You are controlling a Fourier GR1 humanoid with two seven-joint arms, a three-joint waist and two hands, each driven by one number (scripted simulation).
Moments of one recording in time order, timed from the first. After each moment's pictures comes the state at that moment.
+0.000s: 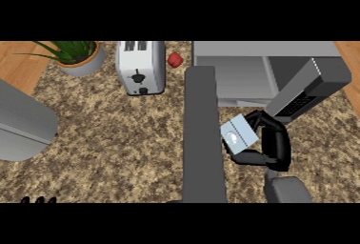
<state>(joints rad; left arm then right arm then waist) 0.79 0.14 -0.18 -2.02 0.31 -0.17 -0.59 -0.14 -0.01 0.06 -1.31 -0.03 -0.19 -0.54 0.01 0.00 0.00</state>
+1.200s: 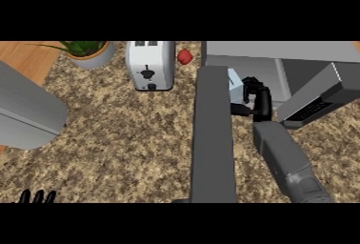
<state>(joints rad) 0.73 0.16 -0.12 -1.97 0.33 -0.22 -0.58 -0.77 -0.09 -0.13 -0.34 -0.03 -0.46 -0.72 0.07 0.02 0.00</state>
